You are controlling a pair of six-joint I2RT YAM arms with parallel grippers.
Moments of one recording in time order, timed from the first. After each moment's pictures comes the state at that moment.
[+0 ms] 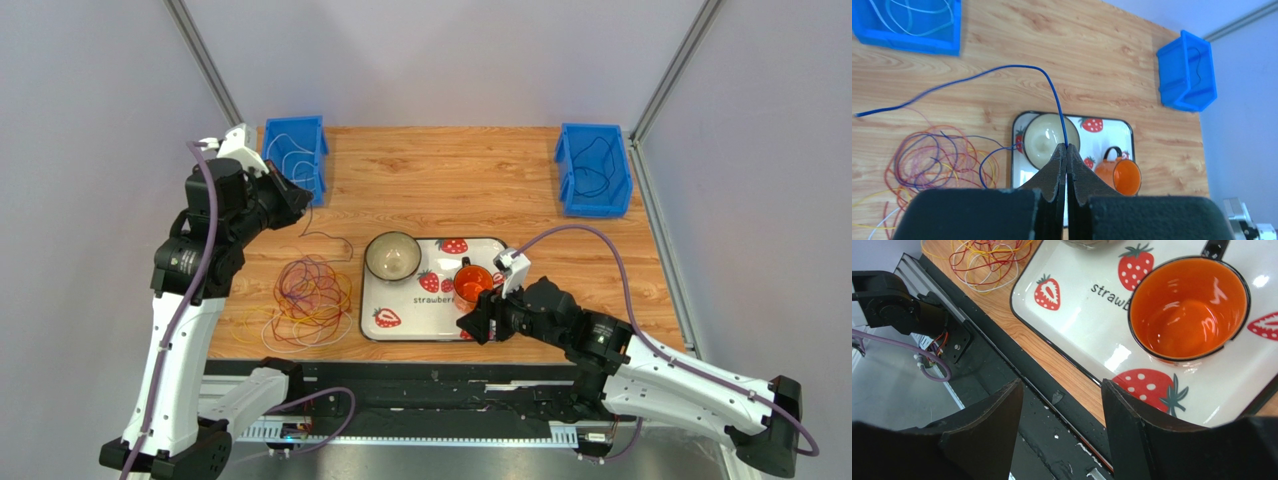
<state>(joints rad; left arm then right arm) -0.21 0.96 1.47 -0.89 0.04 -0.52 1.06 0.67 0.53 -0.31 0.09 0.58</state>
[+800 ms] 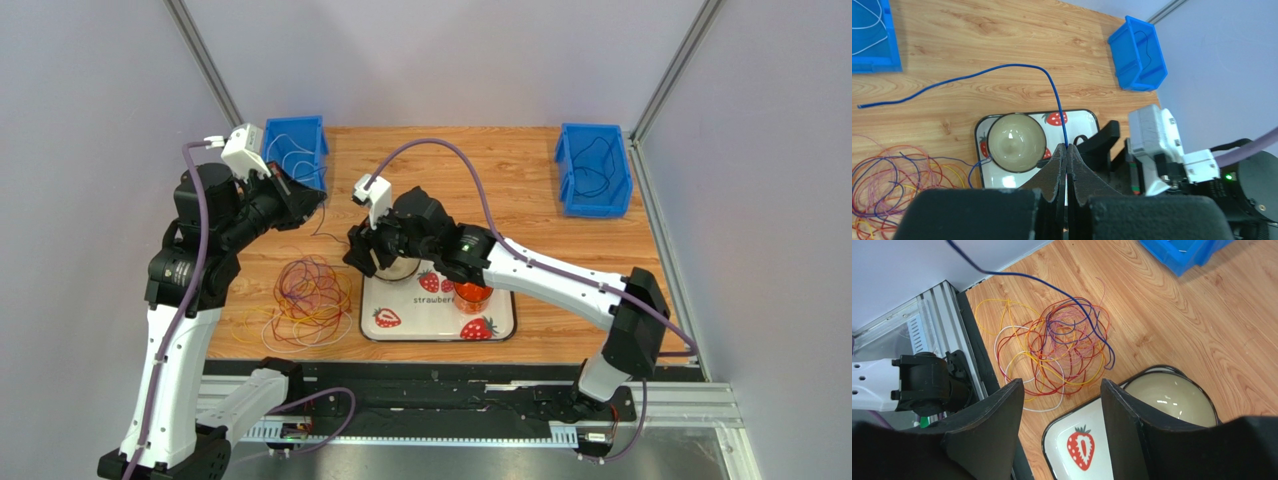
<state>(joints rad) -0.21 0.92 1.43 -0.81 0.25 -0.51 1.06 1.62 1.43 -0.16 -0.11 0.18</state>
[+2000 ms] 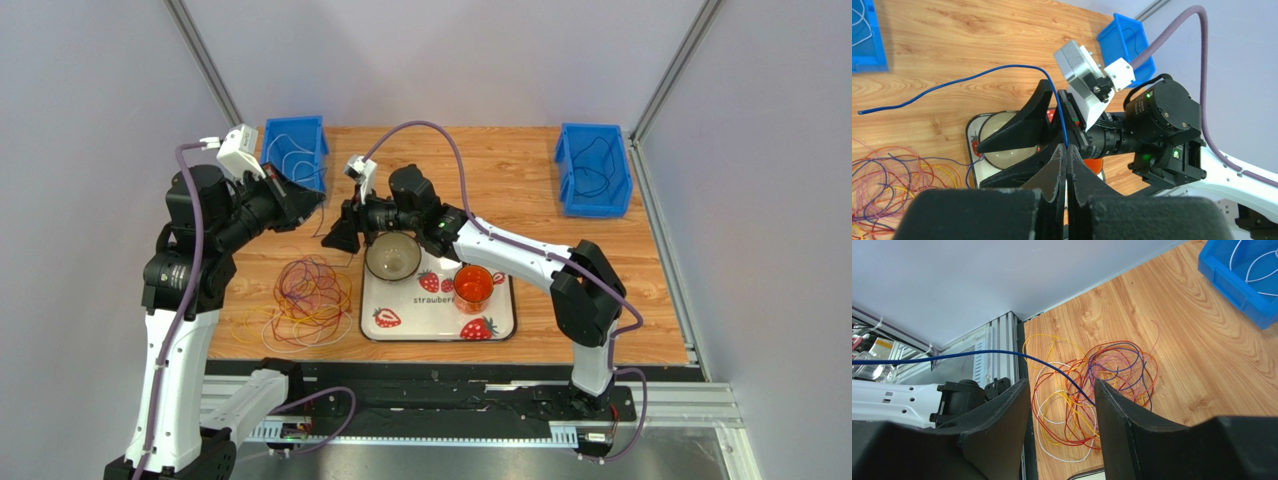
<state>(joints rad) -0.15 0.91 1.43 -0.81 0.35 -0.52 0.93 1.89 1.54 0.18 -0.52 0.36</state>
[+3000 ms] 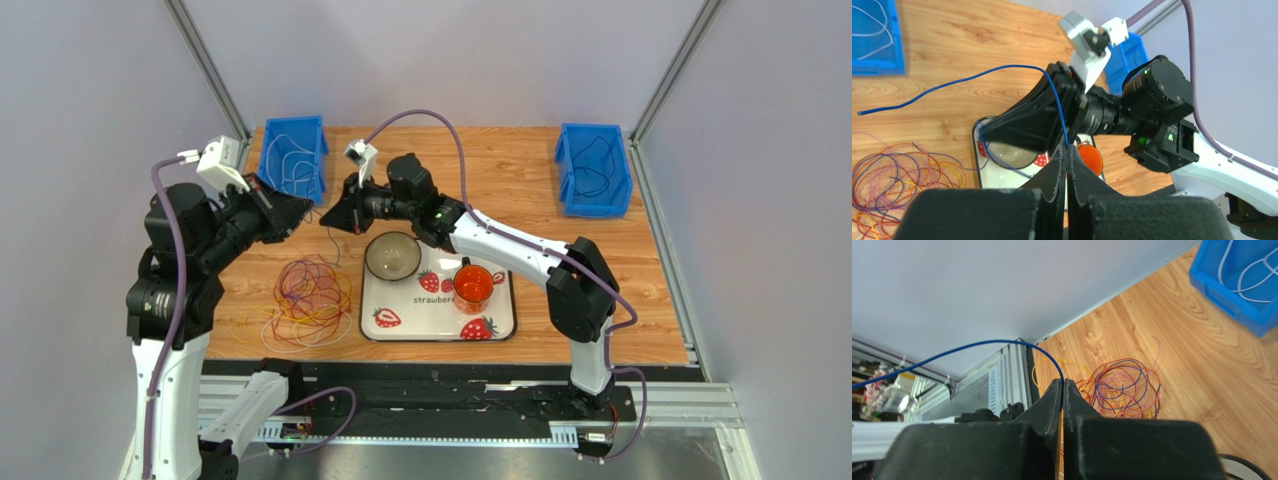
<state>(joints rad) -0.12 0.84 1.45 -0.86 0.33 -0.52 0.91 1.94 1.64 0.18 -0.49 0.48</state>
